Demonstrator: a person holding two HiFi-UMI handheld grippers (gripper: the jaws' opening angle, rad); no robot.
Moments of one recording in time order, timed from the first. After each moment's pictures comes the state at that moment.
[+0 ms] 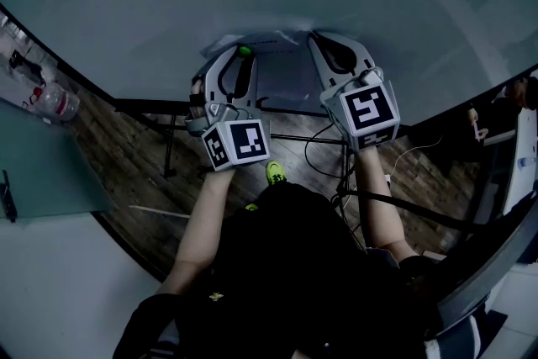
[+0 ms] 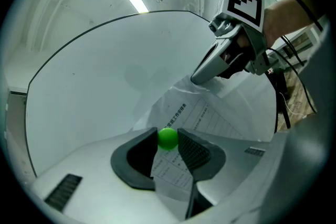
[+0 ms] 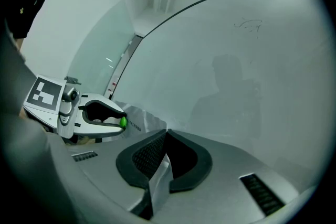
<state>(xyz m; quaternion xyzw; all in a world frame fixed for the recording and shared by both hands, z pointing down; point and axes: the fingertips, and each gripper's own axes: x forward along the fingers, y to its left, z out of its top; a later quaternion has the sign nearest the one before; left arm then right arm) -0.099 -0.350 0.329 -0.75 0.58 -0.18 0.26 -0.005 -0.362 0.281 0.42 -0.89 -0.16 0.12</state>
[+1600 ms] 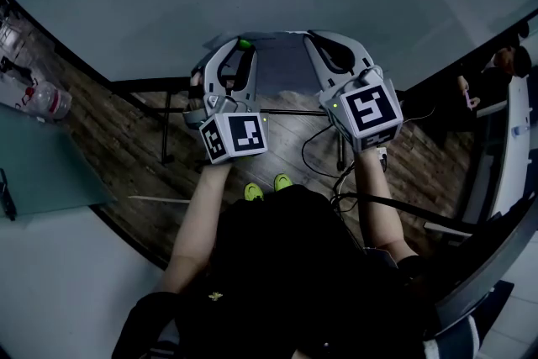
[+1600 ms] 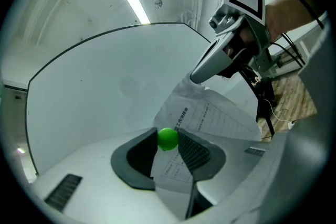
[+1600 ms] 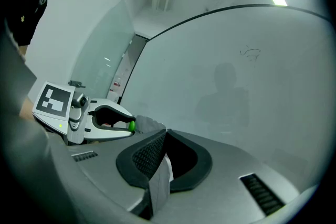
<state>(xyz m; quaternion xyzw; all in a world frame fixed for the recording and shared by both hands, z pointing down) -0.094 -0.281 0.336 -0.78 0.54 -0.17 0.25 -0.015 -0.272 0.284 0.42 -0.89 -0.12 0.13</state>
